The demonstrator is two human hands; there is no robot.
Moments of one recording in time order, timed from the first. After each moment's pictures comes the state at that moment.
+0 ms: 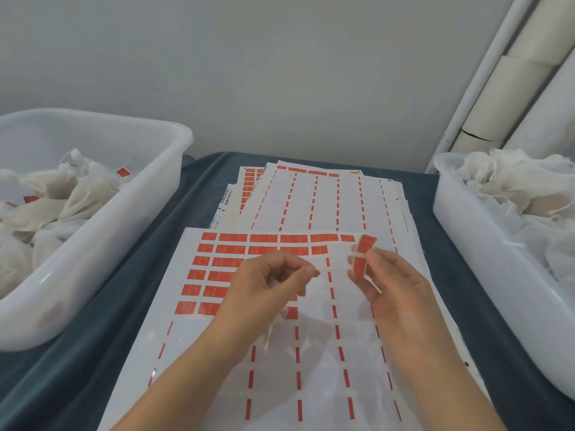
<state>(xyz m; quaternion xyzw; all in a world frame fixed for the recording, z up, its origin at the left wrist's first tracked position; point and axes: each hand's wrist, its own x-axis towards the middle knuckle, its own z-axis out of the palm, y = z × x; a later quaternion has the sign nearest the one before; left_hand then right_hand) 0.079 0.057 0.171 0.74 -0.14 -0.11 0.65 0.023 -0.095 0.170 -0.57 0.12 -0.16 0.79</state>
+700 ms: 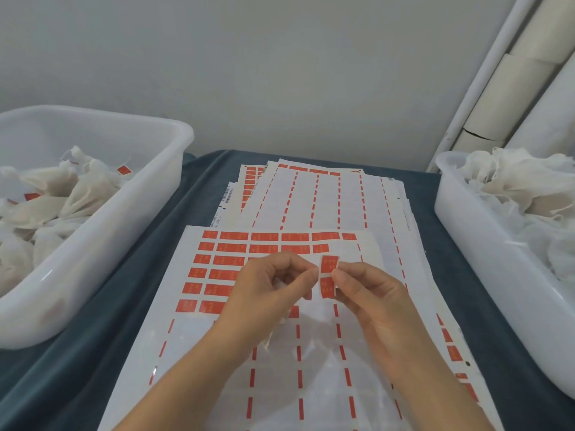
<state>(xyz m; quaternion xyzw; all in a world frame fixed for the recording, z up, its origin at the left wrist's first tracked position) 0.077 0.055 0.170 0.76 -0.17 -0.09 0.63 0.025 -0.084 0.161 -0.66 0.10 -0.08 0.74</state>
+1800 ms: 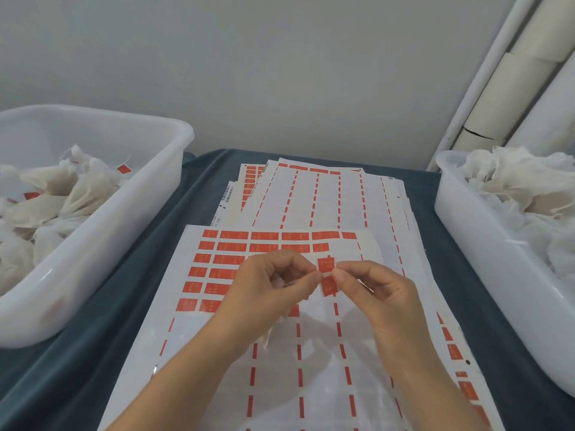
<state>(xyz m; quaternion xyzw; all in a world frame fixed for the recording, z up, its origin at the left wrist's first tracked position) 0.077 0.060 0.176 0.76 -0.19 -0.11 0.61 0.023 -0.081 0.163 -0.73 0.07 -0.18 0.65</state>
